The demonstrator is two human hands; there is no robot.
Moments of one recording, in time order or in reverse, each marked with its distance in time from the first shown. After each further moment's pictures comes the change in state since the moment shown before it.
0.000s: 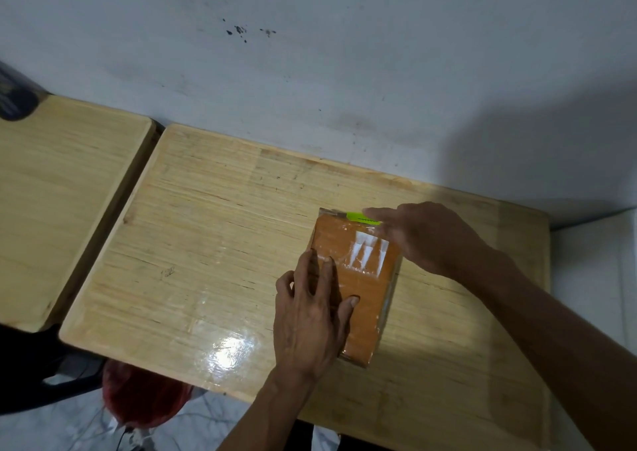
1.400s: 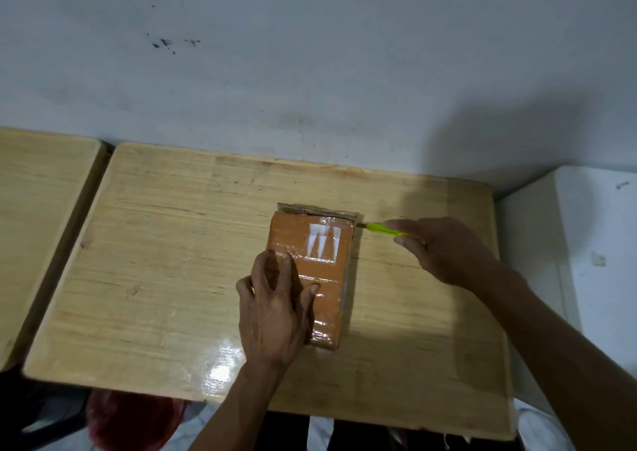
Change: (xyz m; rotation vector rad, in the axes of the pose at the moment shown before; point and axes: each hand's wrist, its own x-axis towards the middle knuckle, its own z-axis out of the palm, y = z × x) left_hand -0.002 0.000 -0.002 0.044 -0.041 -0.031; right_hand -0.098 0.041 0.006 0.092 0.088 0.297
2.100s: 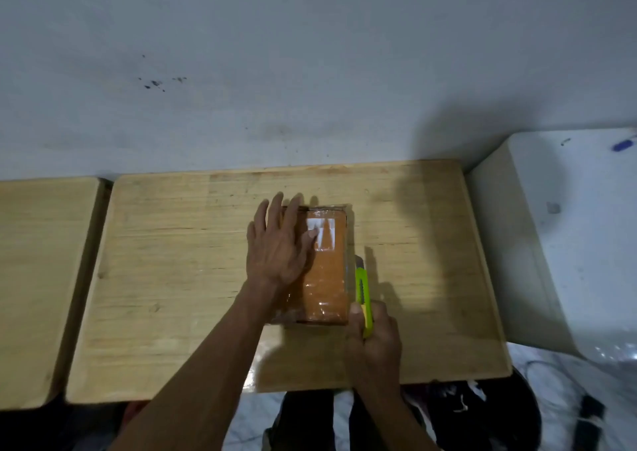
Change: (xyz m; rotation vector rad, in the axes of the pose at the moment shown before) left_hand 0.087 0.007 -0.040 0.020 -0.179 0.291; right_hand -0.099 -0.195 0.107 0.702 0.464 0.906
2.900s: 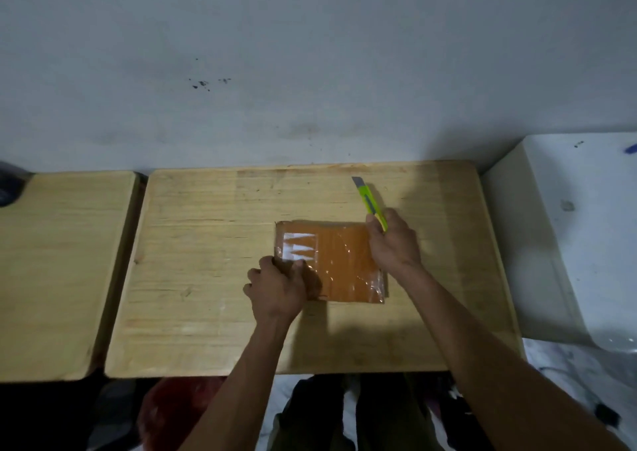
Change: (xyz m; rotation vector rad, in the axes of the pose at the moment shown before) left_hand -0.081 -0.017 -0.009 -0.395 -0.040 -0.682; right_hand 0.110 -0.075 0.000 -0.246 -0.143 -0.109
